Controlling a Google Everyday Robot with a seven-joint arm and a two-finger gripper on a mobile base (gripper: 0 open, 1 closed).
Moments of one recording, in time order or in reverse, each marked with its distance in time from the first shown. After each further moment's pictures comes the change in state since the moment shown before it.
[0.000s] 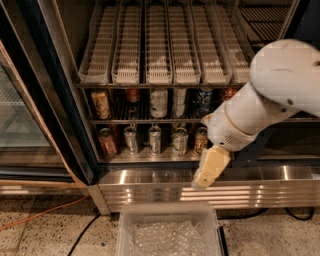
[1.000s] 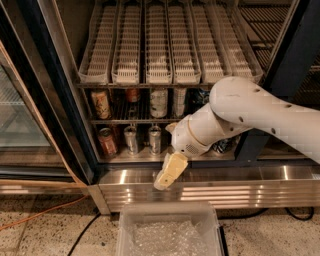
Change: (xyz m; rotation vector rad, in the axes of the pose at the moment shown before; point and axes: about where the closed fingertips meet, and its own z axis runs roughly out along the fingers) arm -0.066 -0.009 0.098 -0.064 -0.217 -0.044
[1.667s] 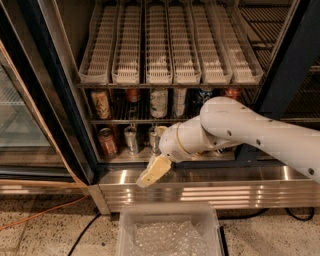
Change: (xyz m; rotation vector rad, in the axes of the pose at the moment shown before) arm -0.018 -0.013 0.045 0.037 -0.166 0.042
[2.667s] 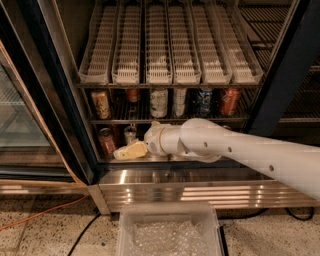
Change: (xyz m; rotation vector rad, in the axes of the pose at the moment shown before) arm -0.026 -0.084 0.071 0.247 -0.281 0.336
